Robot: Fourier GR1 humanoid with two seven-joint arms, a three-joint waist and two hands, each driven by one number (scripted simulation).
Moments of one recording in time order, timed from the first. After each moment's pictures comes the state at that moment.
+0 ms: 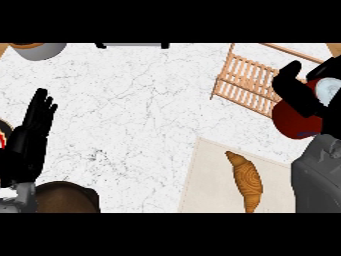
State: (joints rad) left arm -0.05 0.32 -0.08 -1.67 0.15 0.29 0.11; right arm -0.55 -0.02 -0.01 -1.96 1.35 0.14 1.08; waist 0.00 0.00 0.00
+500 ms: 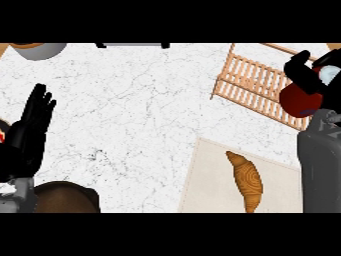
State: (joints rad) left arm -0.08 0.30 -0.04 -1.67 0.13 0.26 0.14; right arm -0.56 -0.08 -0.17 -1.69 1.27 -0.12 0.93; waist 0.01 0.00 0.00
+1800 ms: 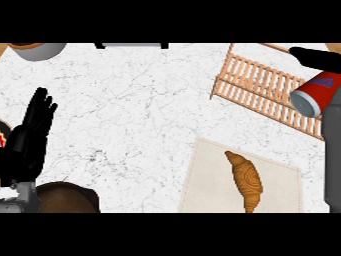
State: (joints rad) left arm -0.05 0.23 0.00 -1.69 0.07 0.21 0.14; right arm -0.66 -0.19 -0.31 -1.47 0.92 -0.41 0.73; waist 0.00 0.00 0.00
